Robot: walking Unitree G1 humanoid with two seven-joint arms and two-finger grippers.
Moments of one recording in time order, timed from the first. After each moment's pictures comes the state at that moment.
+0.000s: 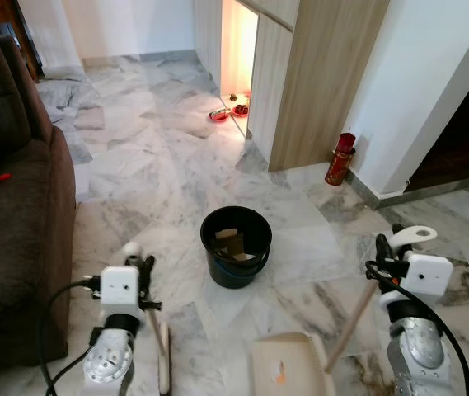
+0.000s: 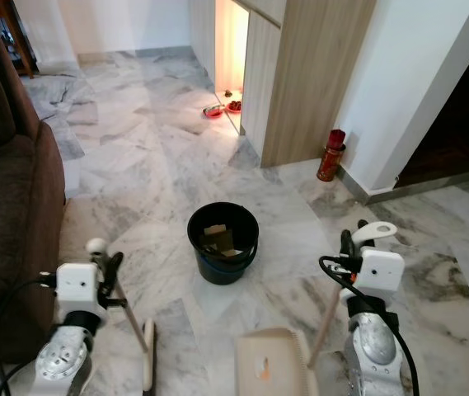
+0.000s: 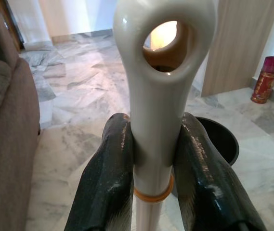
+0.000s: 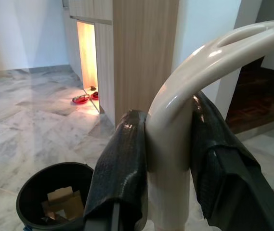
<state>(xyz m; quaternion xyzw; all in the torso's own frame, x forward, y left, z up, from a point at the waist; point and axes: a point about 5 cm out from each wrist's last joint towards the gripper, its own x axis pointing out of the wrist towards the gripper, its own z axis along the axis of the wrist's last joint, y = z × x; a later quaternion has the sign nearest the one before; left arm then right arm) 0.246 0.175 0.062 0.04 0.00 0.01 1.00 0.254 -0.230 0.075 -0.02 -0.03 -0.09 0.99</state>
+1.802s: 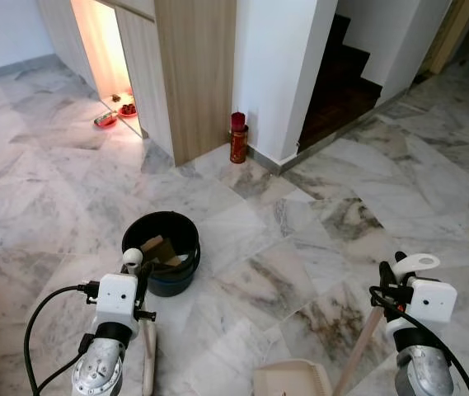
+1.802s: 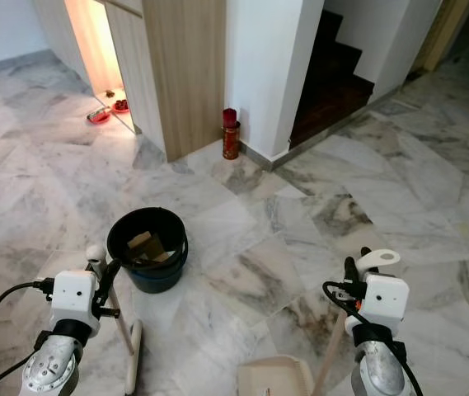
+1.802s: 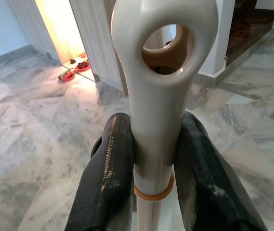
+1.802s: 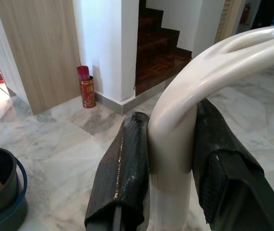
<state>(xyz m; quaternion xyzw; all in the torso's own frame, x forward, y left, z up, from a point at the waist) 0.236 0.185 0.069 0.10 0.00 -0.01 0.99 0.225 -0.231 0.060 -0.02 0.02 -0.10 1.00</state>
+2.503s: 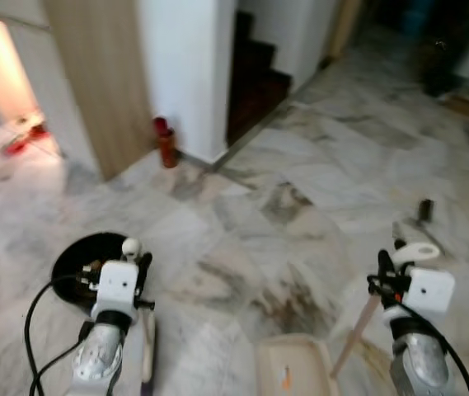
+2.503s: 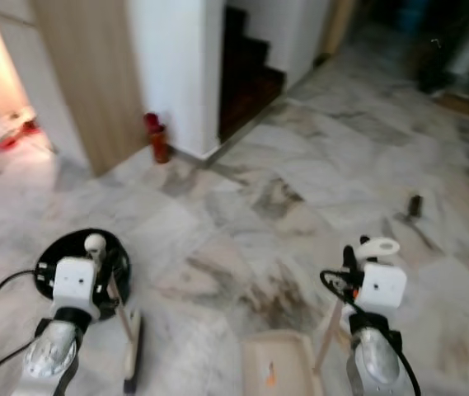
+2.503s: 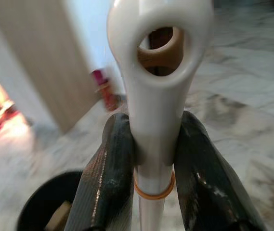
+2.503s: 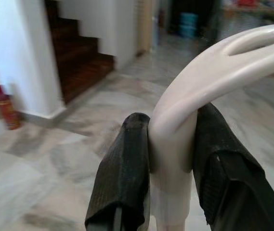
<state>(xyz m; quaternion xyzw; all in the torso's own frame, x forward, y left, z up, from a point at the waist) 0.251 0.190 0.078 0.12 -0.01 0.00 0.99 0.235 -0.221 0.066 -0.02 0.00 -0.10 0.99</state>
